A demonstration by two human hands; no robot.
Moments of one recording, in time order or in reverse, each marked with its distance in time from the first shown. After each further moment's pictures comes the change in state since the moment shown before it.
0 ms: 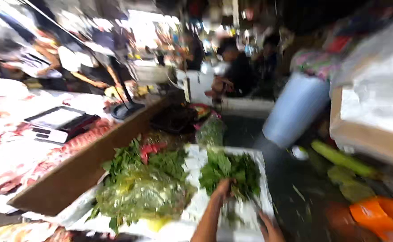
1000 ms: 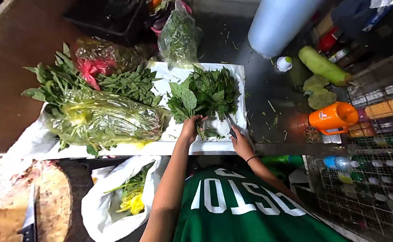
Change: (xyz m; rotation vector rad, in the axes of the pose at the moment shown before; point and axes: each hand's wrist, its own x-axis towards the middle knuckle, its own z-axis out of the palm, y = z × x) left_hand -0.087 -0.041 -0.023 -0.106 0.146 0.050; right_hand 0.026 0.044 0.040 -0.009 -0.115 0.195
